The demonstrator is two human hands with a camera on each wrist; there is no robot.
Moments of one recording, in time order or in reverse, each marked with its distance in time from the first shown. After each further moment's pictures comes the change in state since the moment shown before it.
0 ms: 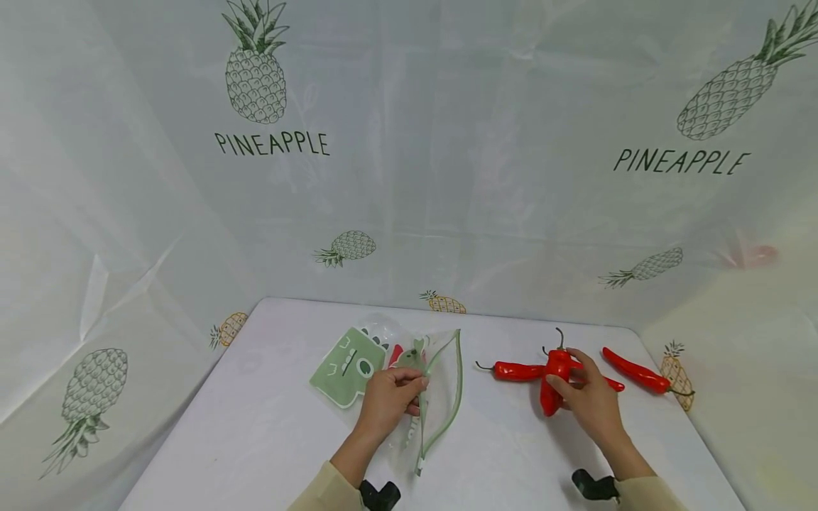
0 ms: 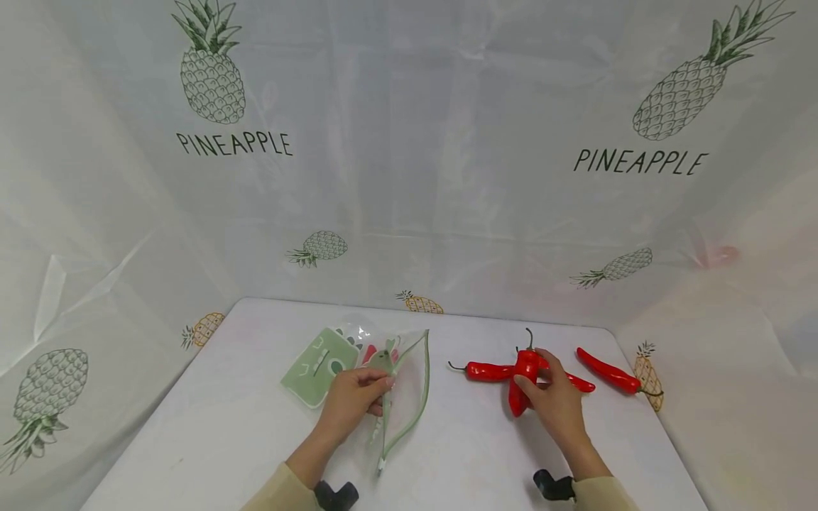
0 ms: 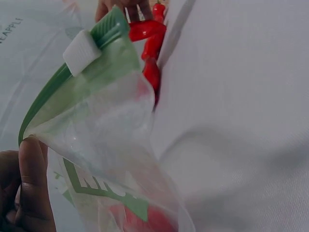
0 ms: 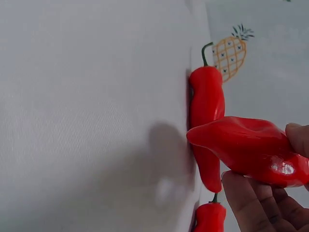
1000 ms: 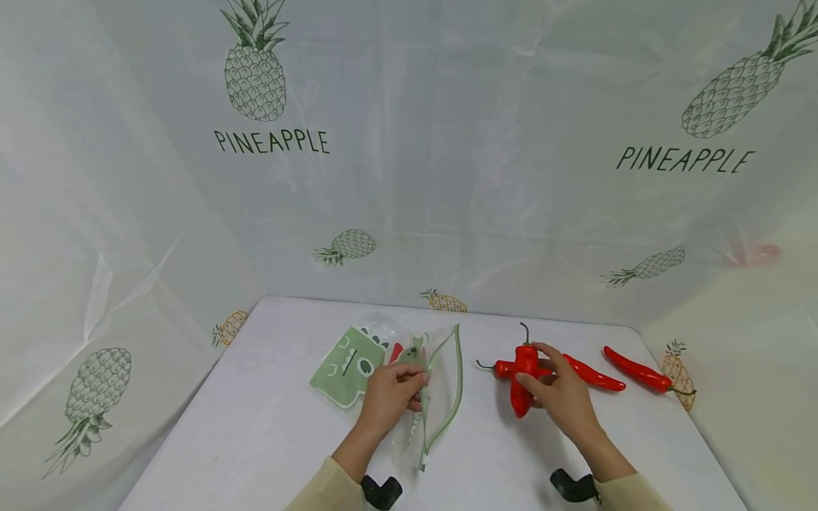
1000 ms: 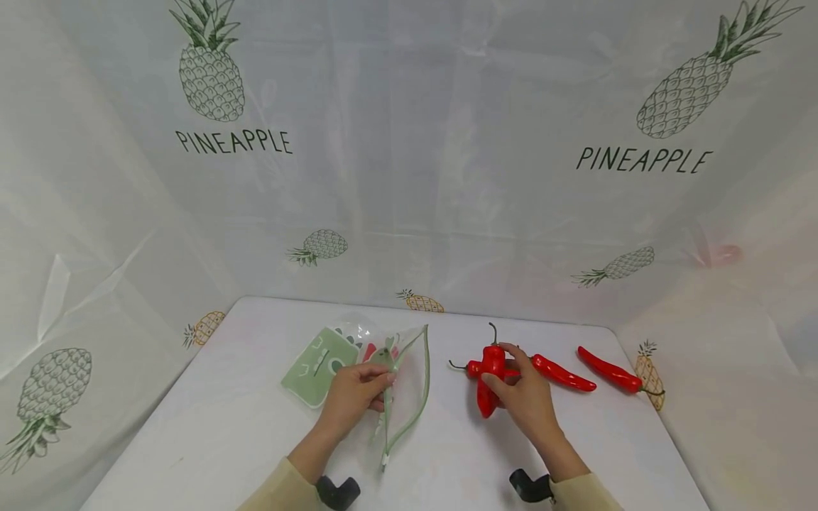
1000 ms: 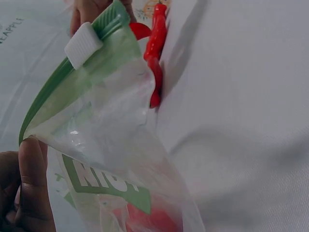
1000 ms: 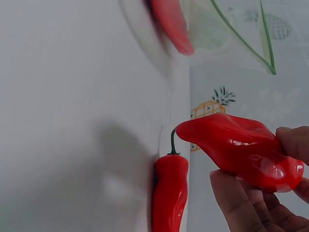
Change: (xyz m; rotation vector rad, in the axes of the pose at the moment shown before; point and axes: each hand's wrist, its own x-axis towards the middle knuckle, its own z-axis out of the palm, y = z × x) left_hand 0.006 0.001 0.000 0.045 0.013 0.002; right_hand -0.016 -0.053 0.024 0.058 -0.064 -0.094
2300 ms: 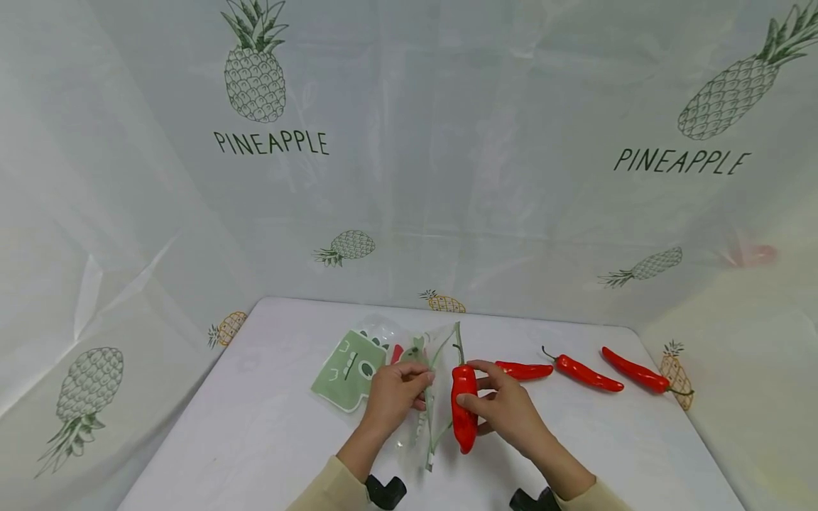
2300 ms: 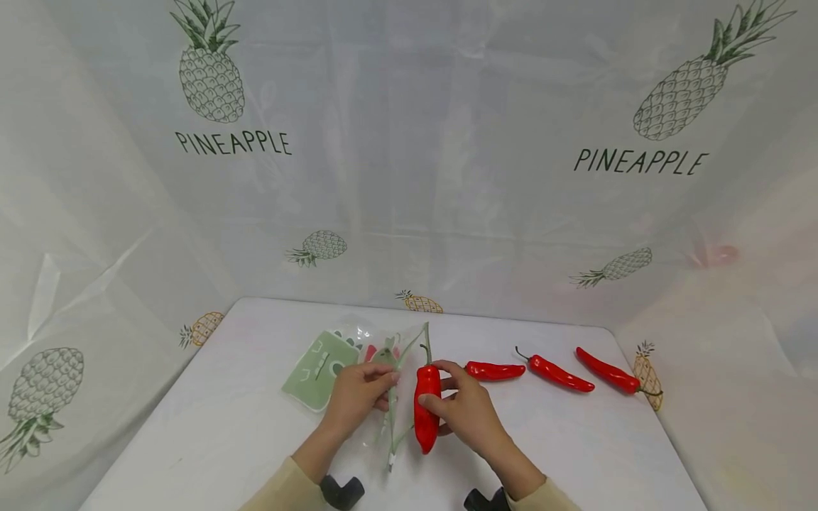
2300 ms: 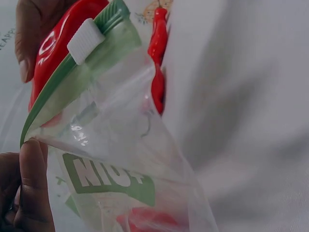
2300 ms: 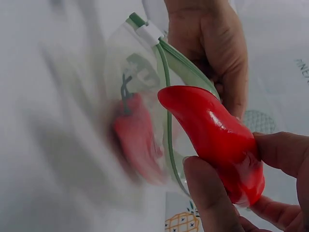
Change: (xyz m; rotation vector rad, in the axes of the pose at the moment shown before) left_hand -0.003 0.008 0.006 0.048 -0.030 0.020; right_hand -0.033 -0.073 0.055 0.259 -0.211 0.031
